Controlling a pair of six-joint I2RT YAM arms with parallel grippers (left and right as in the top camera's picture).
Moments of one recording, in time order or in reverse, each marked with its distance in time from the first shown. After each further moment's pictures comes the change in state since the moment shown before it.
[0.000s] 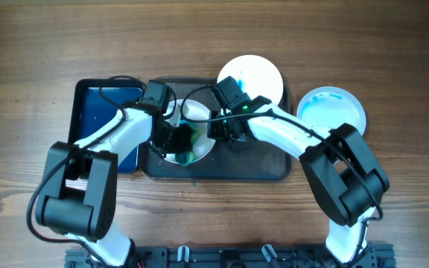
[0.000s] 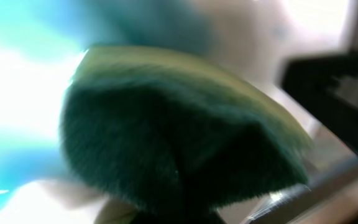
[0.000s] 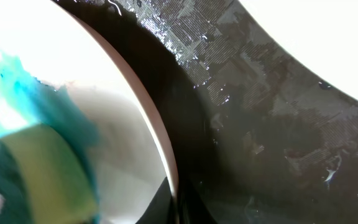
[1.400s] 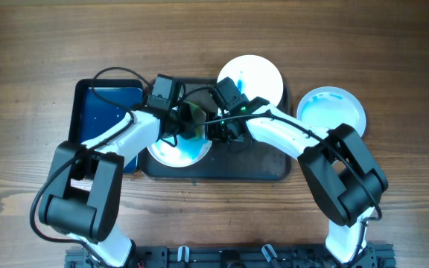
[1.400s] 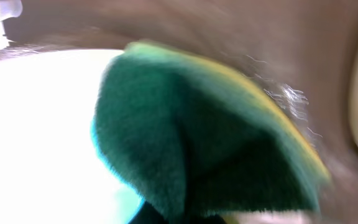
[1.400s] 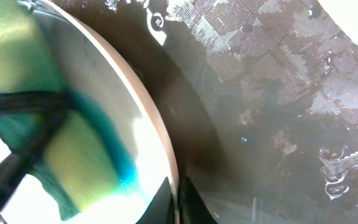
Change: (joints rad) left arm -0.053 0.003 -0.003 0.290 -0.344 -0.390; right arm 0.009 0.003 0.000 0.016 -0.027 -0.026
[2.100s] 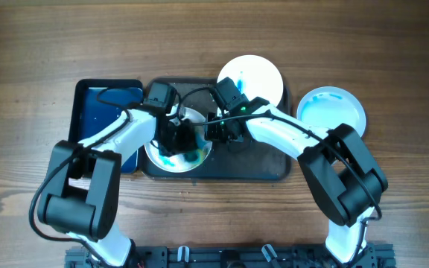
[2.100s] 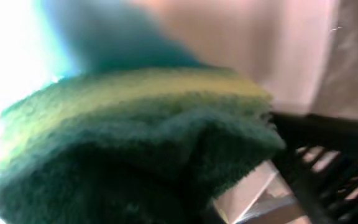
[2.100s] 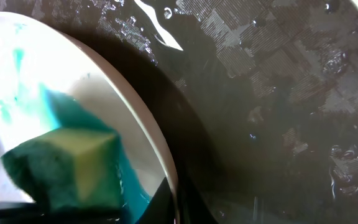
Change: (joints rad) left arm 0.028 0.005 -0.001 -0.230 0.365 0.045; right arm 0.001 0.001 0.000 0.003 -0.019 -0.012
